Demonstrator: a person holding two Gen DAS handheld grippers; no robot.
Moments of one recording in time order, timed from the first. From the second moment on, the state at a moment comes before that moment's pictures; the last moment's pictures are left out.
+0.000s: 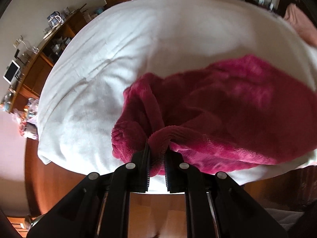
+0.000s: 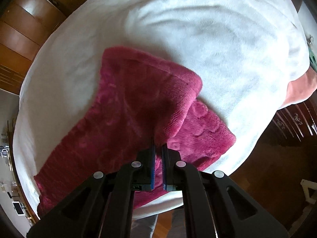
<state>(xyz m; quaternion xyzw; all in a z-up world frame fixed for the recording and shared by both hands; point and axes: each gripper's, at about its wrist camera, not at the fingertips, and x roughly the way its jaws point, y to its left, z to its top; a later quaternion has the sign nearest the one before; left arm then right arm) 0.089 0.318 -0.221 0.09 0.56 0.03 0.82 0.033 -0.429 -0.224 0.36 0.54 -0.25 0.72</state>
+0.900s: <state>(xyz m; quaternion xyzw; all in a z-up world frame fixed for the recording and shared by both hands) 0.087 0.319 -0.230 0.08 0.58 0.10 0.81 0.022 -0.451 -0.199 0.35 0.49 -0.20 0.78</state>
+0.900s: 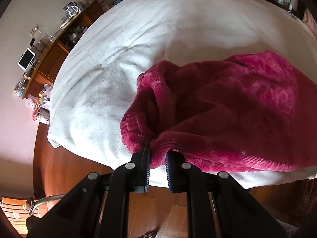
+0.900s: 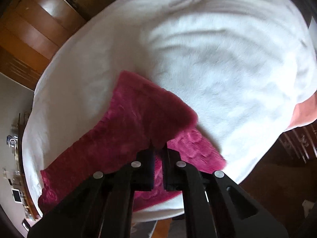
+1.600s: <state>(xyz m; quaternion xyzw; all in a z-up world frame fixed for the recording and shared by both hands) 0.074 0.317 -0.272 0.15 0.61 0.10 0.77 0.010 -0.434 -0.239 0.21 0.57 -0.30 0.74</state>
